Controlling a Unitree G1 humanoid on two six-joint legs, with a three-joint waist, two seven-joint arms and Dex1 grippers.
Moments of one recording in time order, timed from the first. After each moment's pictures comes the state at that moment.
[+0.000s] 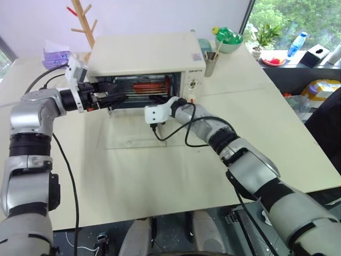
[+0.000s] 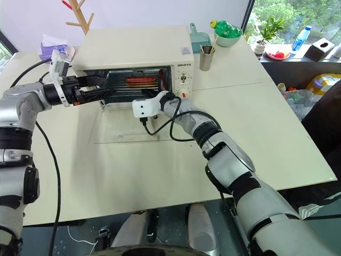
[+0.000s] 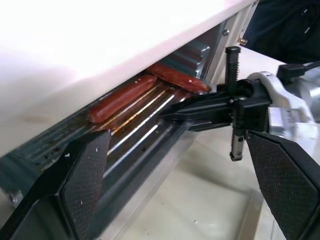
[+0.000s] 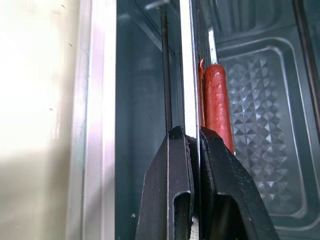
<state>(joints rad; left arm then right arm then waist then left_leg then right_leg) -0.89 0.73 0.09 0.55 -0.40 0.52 -1.21 -1.12 -0.17 0.58 0.92 -0.69 -0.33 0.16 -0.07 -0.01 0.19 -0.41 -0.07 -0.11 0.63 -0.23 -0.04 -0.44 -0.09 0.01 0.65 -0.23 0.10</state>
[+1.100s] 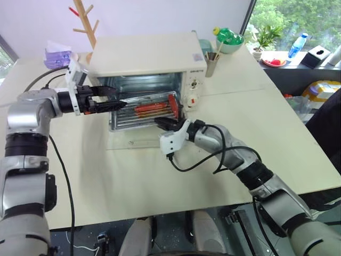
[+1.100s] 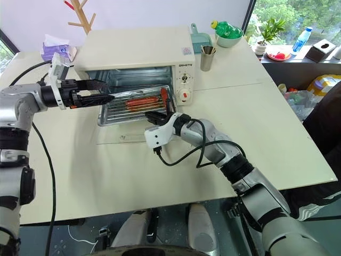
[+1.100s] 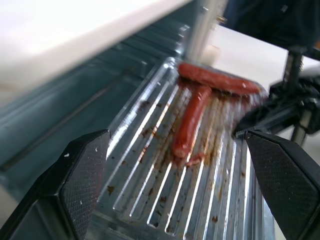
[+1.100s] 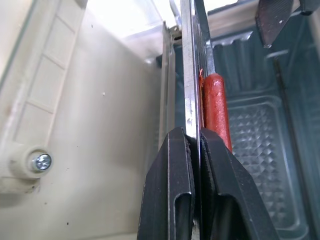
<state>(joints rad) -0.85 0.79 0.06 0.50 -0.39 0.54 -1.33 -0.69 -0.42 0.51 0.14 -0.64 -0.32 0.44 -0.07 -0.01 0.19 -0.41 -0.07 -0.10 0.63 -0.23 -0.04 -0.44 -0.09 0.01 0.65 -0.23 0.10</state>
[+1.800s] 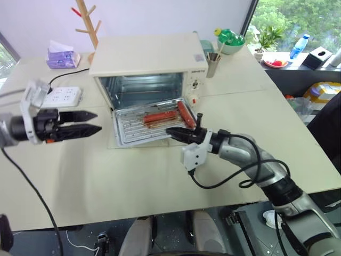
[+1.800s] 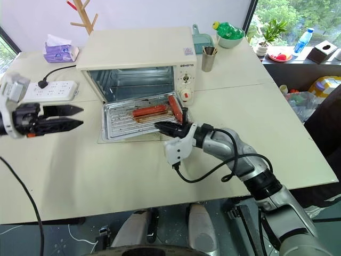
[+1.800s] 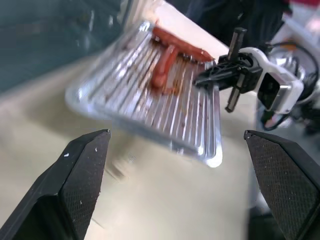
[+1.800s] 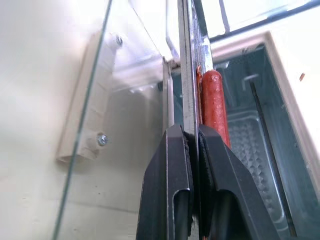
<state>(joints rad) -0.33 1.04 0.41 -0.04 -0.80 1.13 -1.31 -0.49 -0.61 0.39 -0.06 -0.44 -0.52 0.54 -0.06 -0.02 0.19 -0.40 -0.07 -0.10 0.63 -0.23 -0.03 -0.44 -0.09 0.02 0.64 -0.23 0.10</state>
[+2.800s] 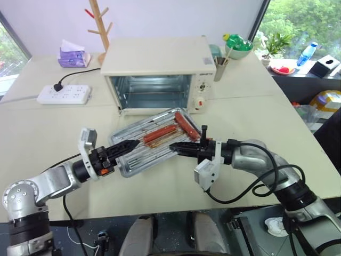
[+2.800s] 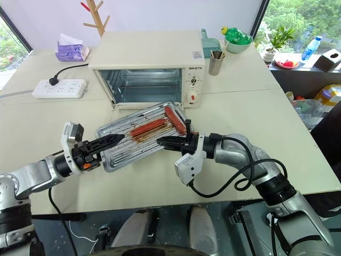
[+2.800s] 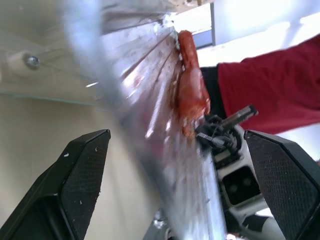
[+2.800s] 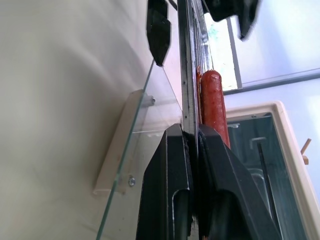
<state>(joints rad) -0.14 0.54 0.40 -0.10 -1.93 1.28 0.01 -0.45 -0.68 0.37 -0.07 -0.40 -0.72 0.60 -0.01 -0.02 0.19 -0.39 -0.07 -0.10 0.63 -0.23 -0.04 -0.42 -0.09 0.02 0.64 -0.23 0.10</state>
